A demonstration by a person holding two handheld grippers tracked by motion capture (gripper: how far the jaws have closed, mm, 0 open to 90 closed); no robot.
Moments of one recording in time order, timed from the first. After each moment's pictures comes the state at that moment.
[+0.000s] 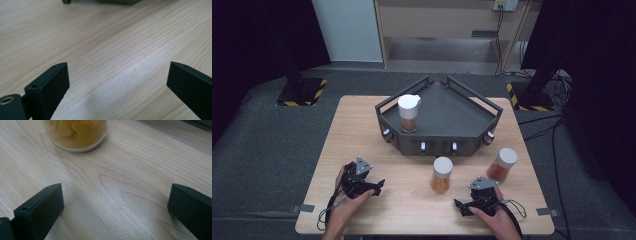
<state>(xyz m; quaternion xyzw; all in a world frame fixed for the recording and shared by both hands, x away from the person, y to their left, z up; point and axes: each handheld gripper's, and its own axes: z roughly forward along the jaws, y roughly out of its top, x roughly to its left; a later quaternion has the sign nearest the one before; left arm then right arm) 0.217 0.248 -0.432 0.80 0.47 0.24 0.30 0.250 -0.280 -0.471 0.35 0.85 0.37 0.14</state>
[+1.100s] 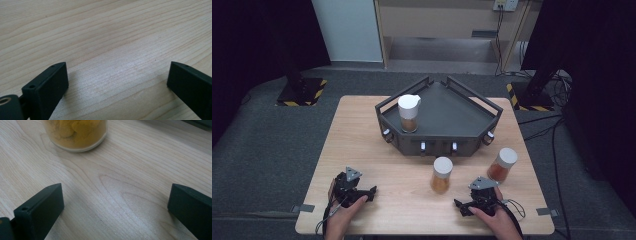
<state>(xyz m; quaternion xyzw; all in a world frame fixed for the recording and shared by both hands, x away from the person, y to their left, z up) 0.198 0.259 -0.459 0.75 0.54 0.23 0.30 0.250 -0.280 -0.471 0.34 0.85 0.37 0.14</state>
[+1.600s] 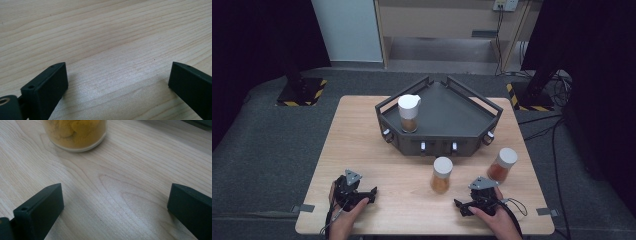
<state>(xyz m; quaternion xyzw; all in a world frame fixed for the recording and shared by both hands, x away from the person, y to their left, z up) 0.187 0.253 -0.464 0.74 0.56 0.24 0.30 0.250 -0.279 -0.471 0.35 0.85 0.37 0.14</state>
